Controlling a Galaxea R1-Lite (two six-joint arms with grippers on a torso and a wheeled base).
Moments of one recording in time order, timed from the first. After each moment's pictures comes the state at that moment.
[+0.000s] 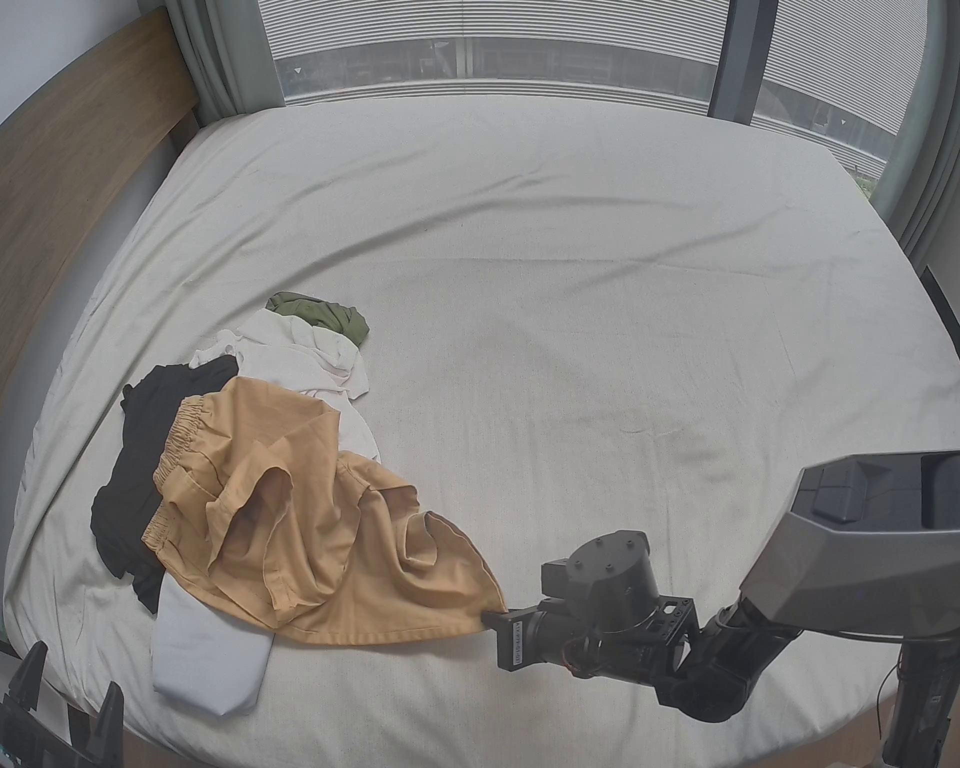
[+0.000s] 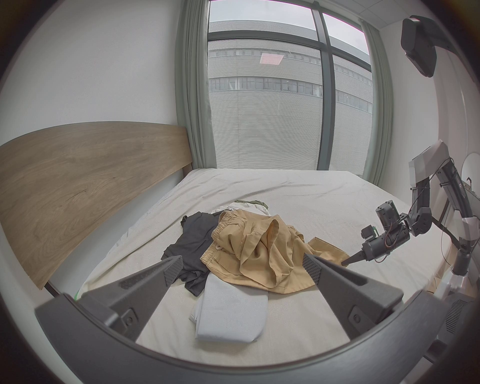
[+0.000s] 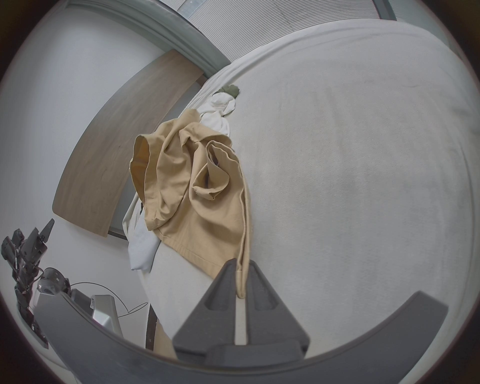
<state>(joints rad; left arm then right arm) 0.00 0.02 -0.02 0.00 -0.01 0.01 0.82 2.24 -0.69 -1.02 0.02 0.47</state>
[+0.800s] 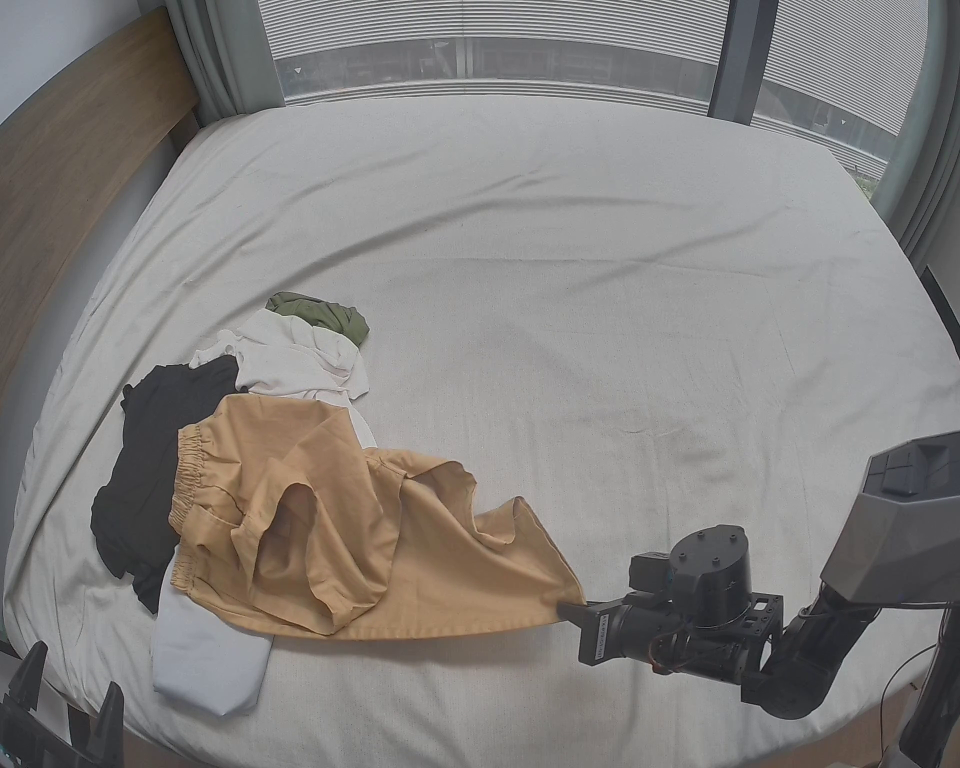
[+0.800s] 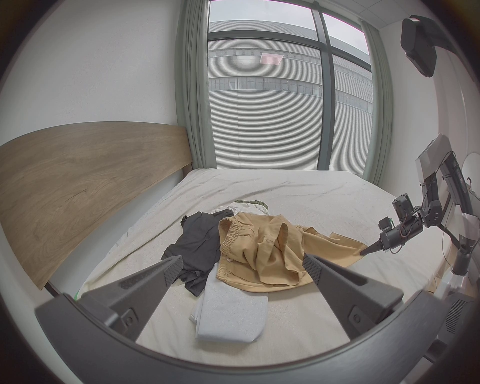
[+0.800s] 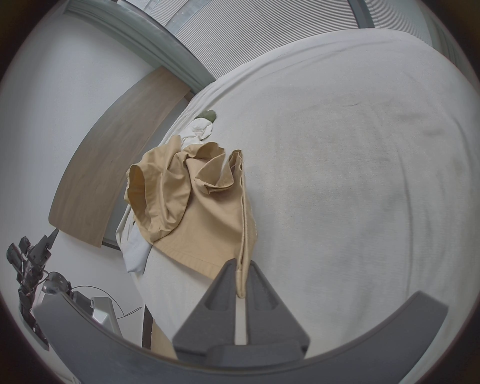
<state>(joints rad) 0.00 0.02 -0.02 0.00 -0.01 0.01 0.71 2.11 -0.41 -1.19 0.01 0.47</state>
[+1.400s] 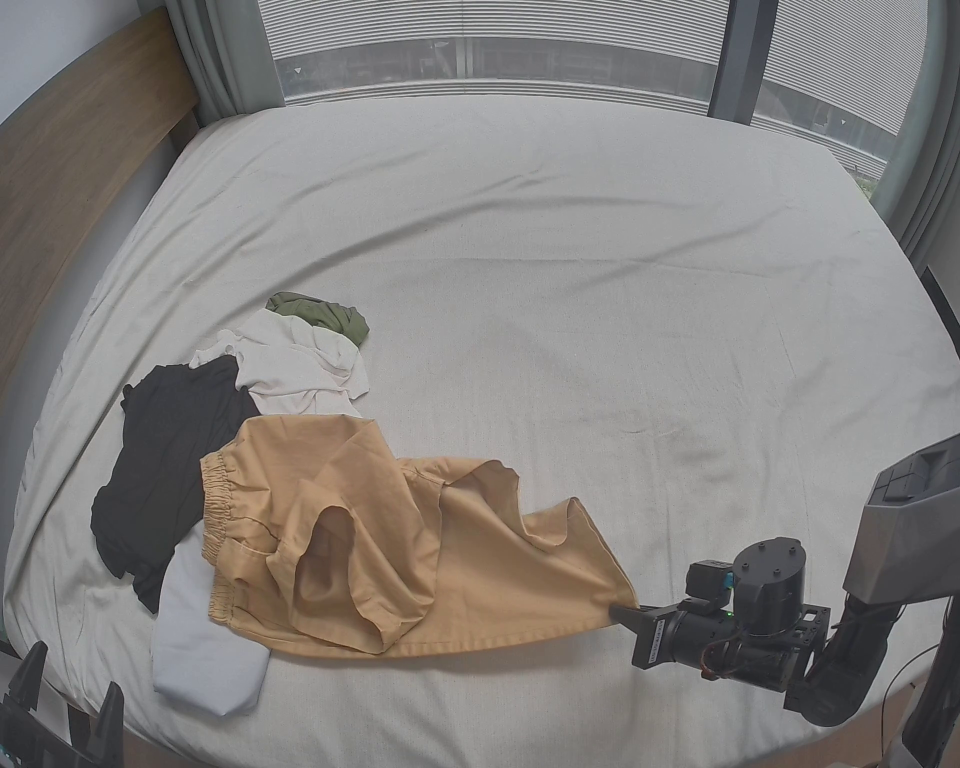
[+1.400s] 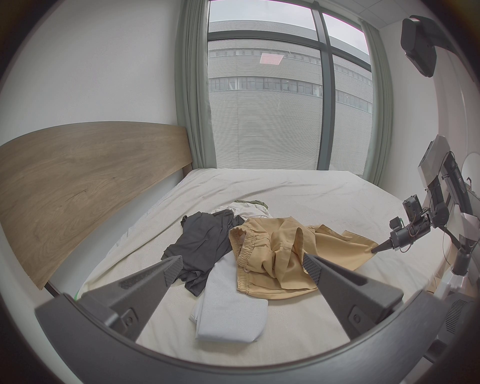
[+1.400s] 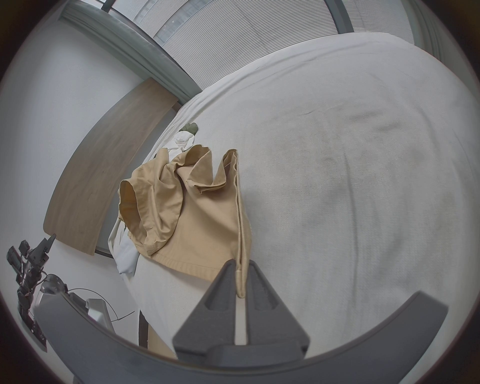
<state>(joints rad) 0.00 0.02 -0.02 0.00 -0.01 0.01 0.63 2.11 -0.19 -1.42 0.01 0.47</state>
